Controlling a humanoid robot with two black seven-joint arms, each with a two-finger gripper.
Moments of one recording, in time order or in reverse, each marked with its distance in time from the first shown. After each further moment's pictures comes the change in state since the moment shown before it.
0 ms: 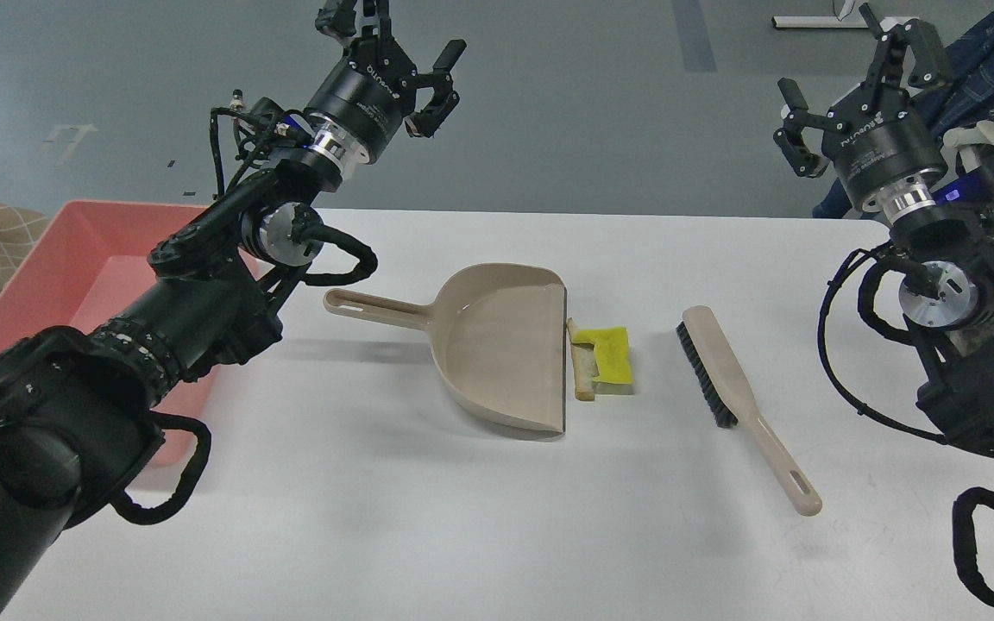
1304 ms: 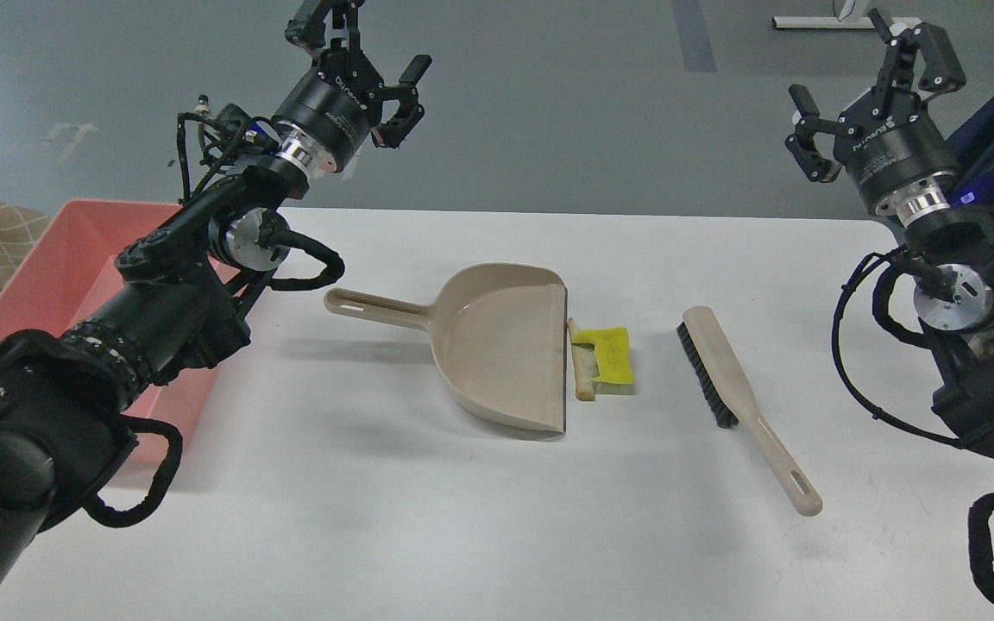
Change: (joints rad) left arm 0.020 0.057 0.029 0.014 0.009 -0.009 0.015; right arm -0.016 -0.032 -0.008 0.018 0.003 -0.010 -0.010
